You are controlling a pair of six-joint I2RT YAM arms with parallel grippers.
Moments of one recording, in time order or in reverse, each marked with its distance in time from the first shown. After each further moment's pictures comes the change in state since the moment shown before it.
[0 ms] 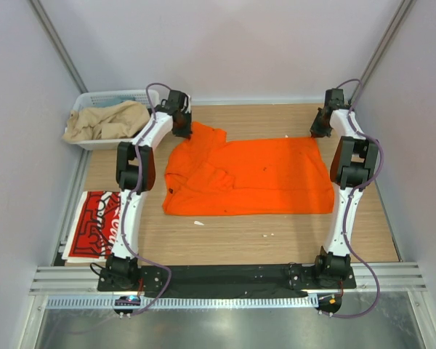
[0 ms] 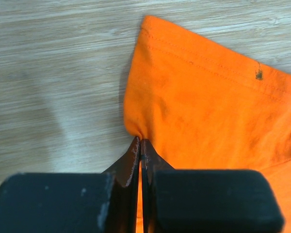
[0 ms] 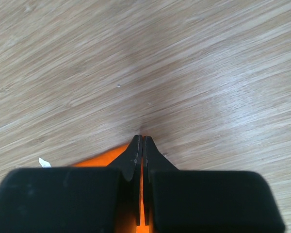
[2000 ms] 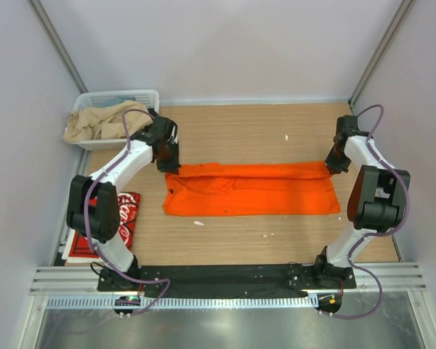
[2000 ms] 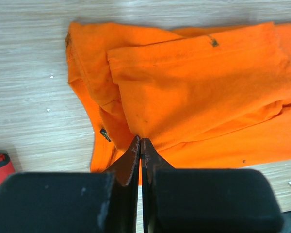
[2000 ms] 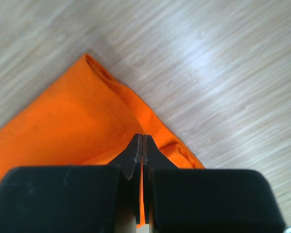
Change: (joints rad) left arm -0.069 -0.813 -0.908 -0.046 -0.019 -0.149; right arm -0.048 -0.640 -0.756 -0.067 0.212 0.065
